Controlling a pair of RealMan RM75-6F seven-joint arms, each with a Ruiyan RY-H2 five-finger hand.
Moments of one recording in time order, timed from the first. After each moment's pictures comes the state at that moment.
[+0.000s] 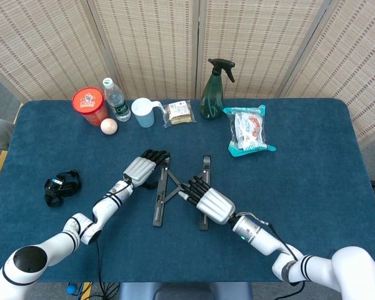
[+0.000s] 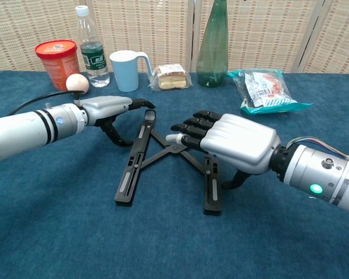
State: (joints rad) left arm -0.96 -1.87 -0.11 -0.69 1.45 0.75 -0.36; right arm 0.71 -1.76 0.00 -1.08 -1.73 1.07 -0.36
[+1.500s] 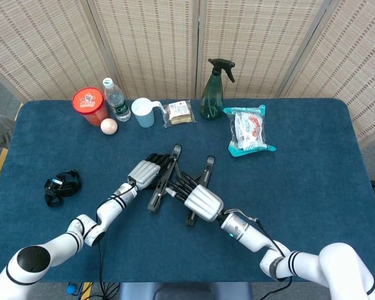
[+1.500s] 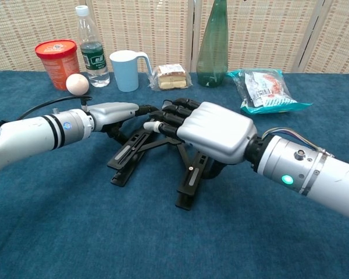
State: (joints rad) left arm -0.97 -1.89 -0.10 -0.70 1.44 0.72 -0.37; right arm 0.77 -1.83 0.04 -1.05 -1.71 1.09 -0.39
